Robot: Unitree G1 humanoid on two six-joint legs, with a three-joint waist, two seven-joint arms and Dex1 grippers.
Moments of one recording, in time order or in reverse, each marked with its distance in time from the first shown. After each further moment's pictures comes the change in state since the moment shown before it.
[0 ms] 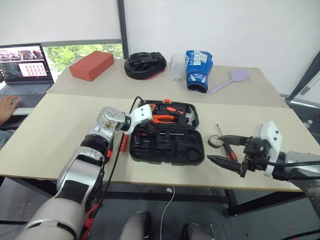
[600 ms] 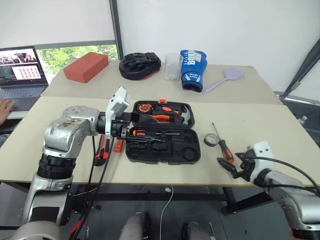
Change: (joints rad) left arm 0.285 0.217 0.153 -0.898 -0.458 0.636 0.007; right arm -0.003 0.326 0.118 0.253 -0.265 -0.015 -0.346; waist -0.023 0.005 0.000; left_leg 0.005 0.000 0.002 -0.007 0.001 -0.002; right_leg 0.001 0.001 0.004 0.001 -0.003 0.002
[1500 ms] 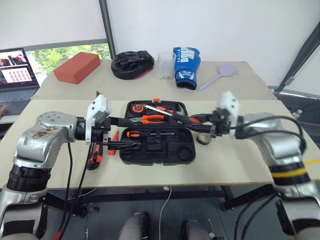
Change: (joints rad) left arm 0.164 0.197 0.048 -0.057 -0.029 -0.034 0.044; right arm -0.742 -0.078 0.398 0.405 -0.126 -0.366 0.744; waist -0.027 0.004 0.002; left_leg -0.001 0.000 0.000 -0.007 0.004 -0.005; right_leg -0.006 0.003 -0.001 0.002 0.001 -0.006
